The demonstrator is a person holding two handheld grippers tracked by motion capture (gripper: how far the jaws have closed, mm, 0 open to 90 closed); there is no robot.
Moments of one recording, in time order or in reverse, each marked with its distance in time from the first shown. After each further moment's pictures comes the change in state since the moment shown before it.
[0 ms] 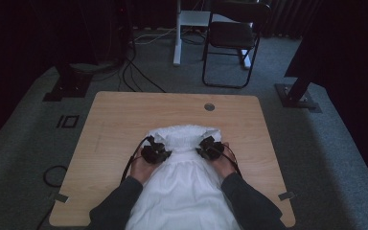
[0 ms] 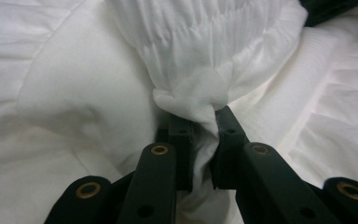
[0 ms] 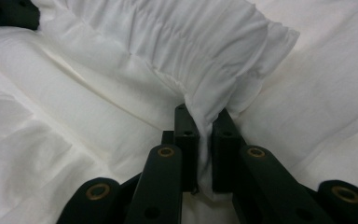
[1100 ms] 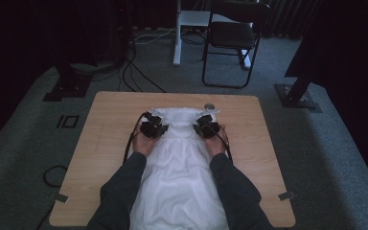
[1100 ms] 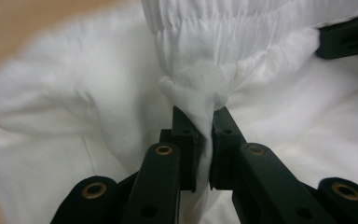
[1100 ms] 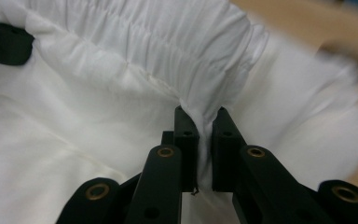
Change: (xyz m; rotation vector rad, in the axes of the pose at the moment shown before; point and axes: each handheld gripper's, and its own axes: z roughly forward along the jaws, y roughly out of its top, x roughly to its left) left arm 0.049 0.057 0.003 -0.094 0.105 -0.103; right arm -0.034 0.058 0.016 -0.158 -0.105 0.168
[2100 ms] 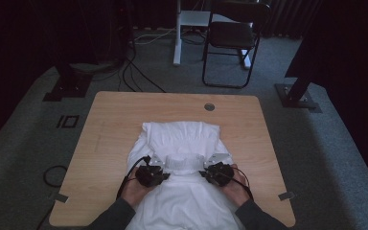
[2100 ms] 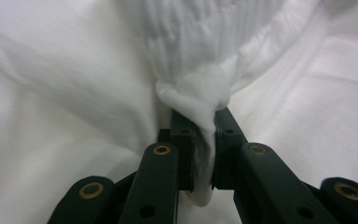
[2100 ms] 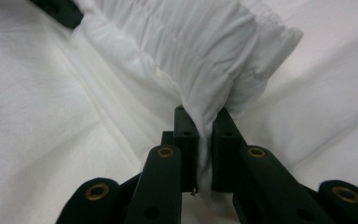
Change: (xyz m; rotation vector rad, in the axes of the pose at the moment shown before) left arm -0.078 -0.111 -0.063 0.149 -0.212 0.193; right arm 0.054 -0.115 -0.101 0.108 0.227 -0.229
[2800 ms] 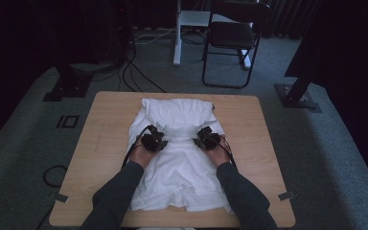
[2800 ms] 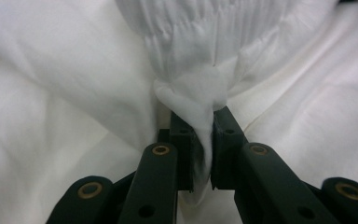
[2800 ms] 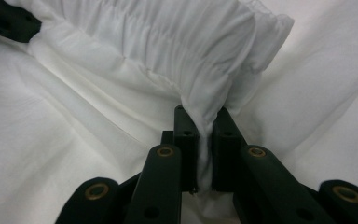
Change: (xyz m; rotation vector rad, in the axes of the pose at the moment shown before) left arm 0.091 0.074 0.046 0.017 0.227 -0.044; right arm -0.086 0.076 0.079 0.010 -0.123 0.148
